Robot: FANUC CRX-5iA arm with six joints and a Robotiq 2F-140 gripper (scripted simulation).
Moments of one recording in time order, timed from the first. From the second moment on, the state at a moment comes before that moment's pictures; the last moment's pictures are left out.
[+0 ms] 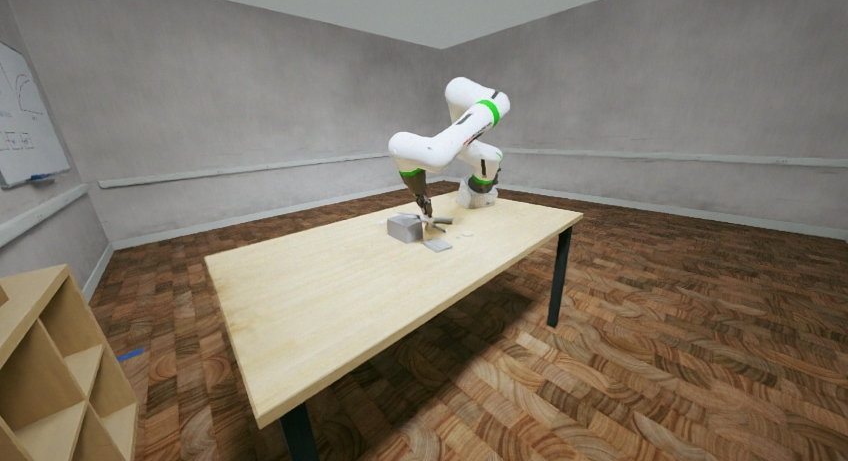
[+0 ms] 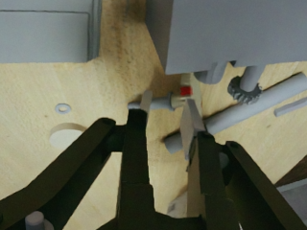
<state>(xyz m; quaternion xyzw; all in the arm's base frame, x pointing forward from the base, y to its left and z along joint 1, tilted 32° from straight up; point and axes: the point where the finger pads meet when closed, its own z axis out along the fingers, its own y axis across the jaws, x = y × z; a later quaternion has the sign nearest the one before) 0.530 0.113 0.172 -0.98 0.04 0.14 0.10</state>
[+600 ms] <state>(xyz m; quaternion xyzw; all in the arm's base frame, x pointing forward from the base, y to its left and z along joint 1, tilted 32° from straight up) 0.529 0.113 0.167 -0.96 -0.18 0.19 -0.02</state>
